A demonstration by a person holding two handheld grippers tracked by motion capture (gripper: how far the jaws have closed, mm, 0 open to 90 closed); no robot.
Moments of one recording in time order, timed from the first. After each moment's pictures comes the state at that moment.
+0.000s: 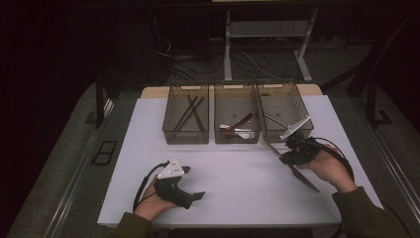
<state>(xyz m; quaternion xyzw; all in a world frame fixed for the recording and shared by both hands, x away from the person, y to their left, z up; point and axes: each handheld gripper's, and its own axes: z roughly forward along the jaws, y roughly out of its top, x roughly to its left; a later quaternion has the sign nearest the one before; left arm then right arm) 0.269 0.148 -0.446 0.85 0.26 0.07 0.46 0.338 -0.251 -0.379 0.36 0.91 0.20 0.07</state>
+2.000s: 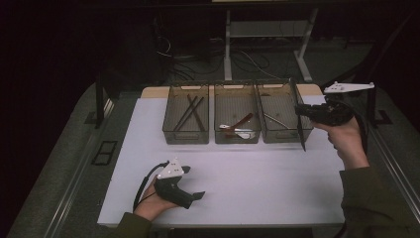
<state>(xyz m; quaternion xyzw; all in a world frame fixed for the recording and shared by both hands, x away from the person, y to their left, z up) 0.270 0.148 -0.447 0.84 0.26 0.07 0.46 0.377 -0.319 -0.308 0.42 0.76 0.47 0.16</state>
